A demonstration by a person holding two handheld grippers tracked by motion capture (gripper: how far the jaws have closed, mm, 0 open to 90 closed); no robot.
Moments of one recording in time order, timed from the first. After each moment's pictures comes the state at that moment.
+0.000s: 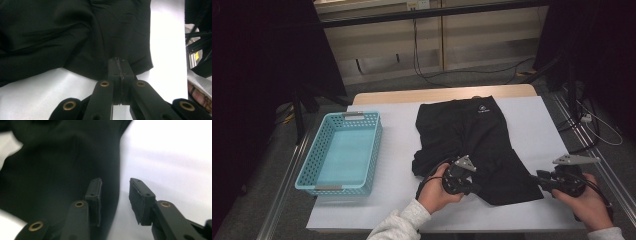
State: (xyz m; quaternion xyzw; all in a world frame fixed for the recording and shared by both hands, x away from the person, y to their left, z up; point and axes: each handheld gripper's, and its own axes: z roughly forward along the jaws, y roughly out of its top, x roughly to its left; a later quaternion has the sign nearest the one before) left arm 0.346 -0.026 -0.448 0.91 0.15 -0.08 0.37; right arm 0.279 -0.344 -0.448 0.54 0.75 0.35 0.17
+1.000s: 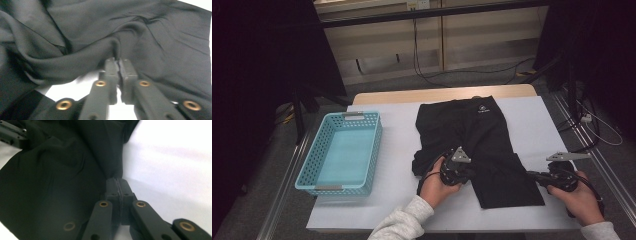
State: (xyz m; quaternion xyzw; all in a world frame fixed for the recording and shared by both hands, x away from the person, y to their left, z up) left arm 0.369 -0.025 -0.460 0.90 0.20 0.02 0.40; right arm 0.289 -0.340 -0.457 0.54 0.75 0.36 0.13
